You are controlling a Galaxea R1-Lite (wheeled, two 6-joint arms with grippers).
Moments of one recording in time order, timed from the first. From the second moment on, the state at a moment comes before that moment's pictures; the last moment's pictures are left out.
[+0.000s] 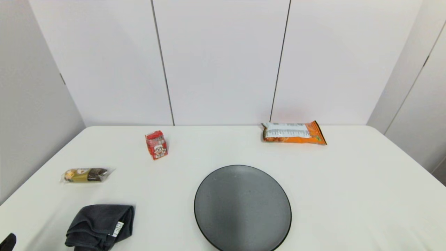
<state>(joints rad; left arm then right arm) 0.03 0.24 -0.19 -0.06 0.00 0.03 0.00 0.00 0.00 0.02 -0.03 0.12</state>
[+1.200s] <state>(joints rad) 0.04 1.66 -0.66 -0.72 -0.50 0.38 0.00 0.00 0.00 0.02 -0.03 0.12</state>
